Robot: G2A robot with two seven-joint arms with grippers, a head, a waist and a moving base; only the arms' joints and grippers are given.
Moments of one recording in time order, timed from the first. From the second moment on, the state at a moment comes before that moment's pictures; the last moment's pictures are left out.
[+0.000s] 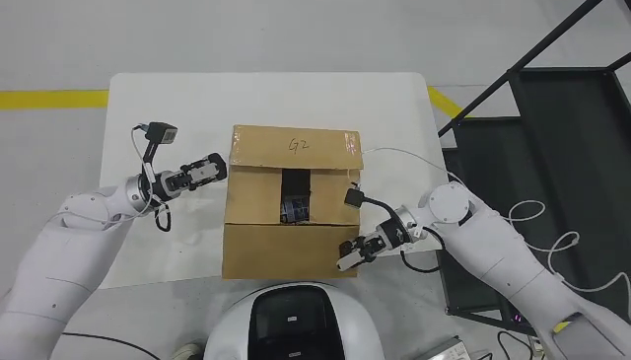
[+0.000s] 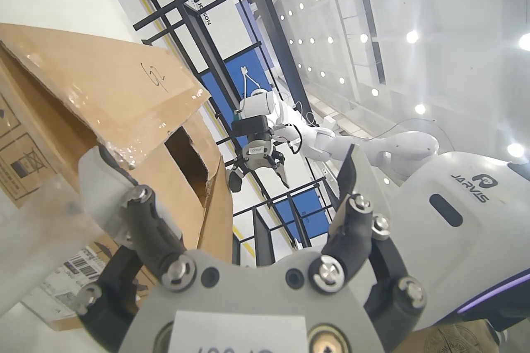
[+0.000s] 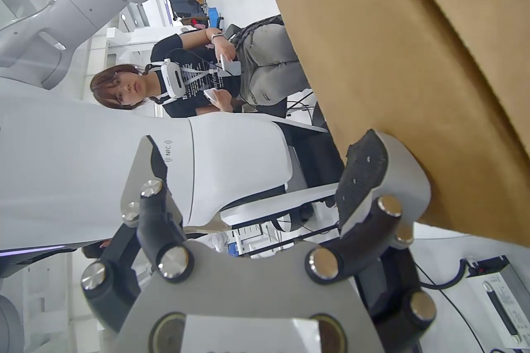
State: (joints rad) left arm 0.99 -0.91 -0.99 -1.22 -0.64 -0.78 -1.04; right arm -1.11 -0.89 0.88 -1.44 0.42 -0.42 1.40
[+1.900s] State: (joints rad) left arm 0.46 -1.23 -0.68 -0.59 -0.81 -0.84 -0.83; right arm -1.30 -0.84 1.16 -1.48 0.36 -0.43 1.15
